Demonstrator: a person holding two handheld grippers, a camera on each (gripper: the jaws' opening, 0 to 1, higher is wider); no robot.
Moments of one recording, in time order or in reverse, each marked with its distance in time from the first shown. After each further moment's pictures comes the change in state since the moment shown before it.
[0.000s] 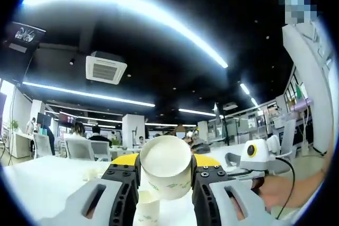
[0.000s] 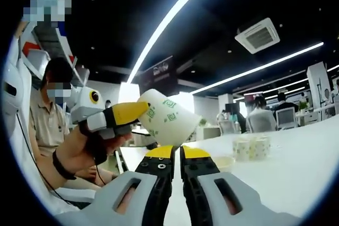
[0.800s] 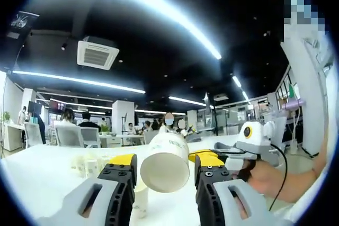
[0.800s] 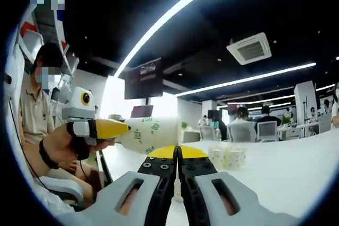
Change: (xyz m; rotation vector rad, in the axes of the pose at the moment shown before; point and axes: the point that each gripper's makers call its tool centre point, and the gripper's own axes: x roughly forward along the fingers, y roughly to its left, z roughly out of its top) left arm 0.010 -0.014 -0.029 -0.047 0.117 -0.089; right arm -0.017 -0.033 0.020 -0.168 0.003 -0.132
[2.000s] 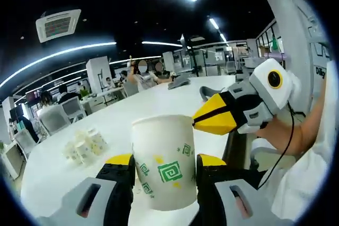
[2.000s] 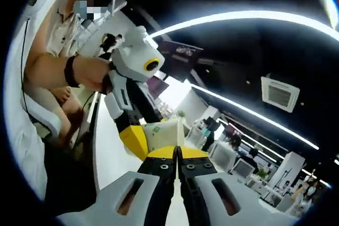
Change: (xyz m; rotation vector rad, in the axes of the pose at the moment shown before) left arm 0.029 0.001 -0.037 0.169 0.497 -0.197; right arm 0.010 0.031 0.022 -0.587 0.128 0.110
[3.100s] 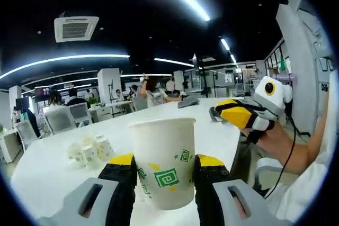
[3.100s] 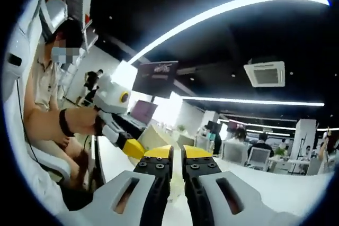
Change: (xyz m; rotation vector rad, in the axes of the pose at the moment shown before) left arm -0.012 0.028 0.010 -0.116 -0.184 0.070; right arm -0.029 -0.040 -0.006 0.392 -0.142 -0.085
